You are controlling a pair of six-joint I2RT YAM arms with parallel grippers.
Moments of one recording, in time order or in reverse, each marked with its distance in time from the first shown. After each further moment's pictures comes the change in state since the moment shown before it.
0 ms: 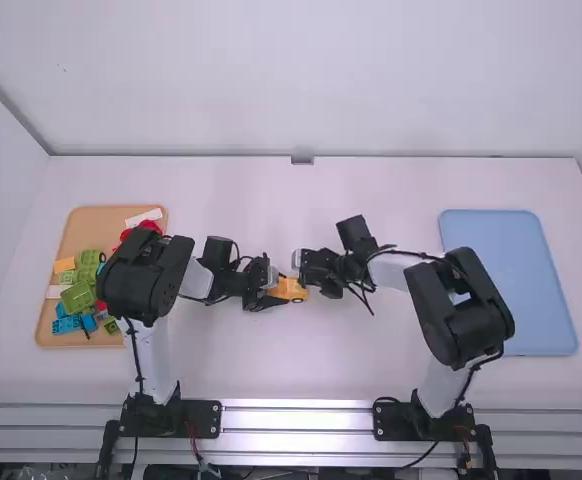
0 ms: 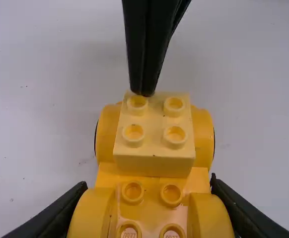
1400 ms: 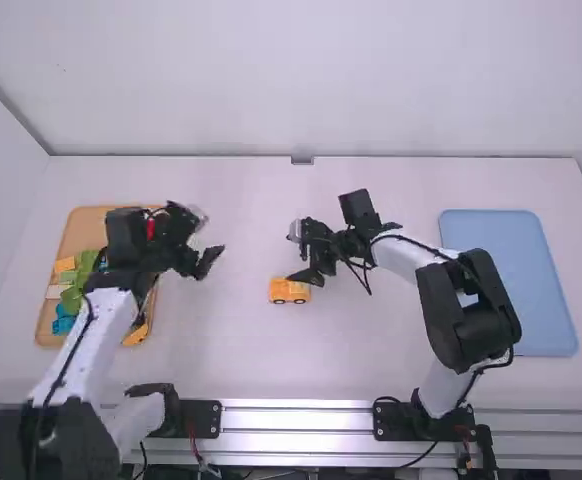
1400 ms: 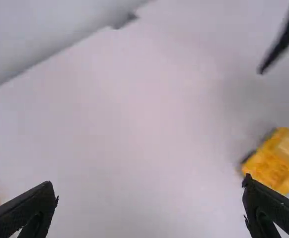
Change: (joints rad) left arm 0.343 -0.966 0.057 -0.719 -0.555 -0.460; right arm -0.011 -0.030 0.192 -0.039 -0.255 0.076
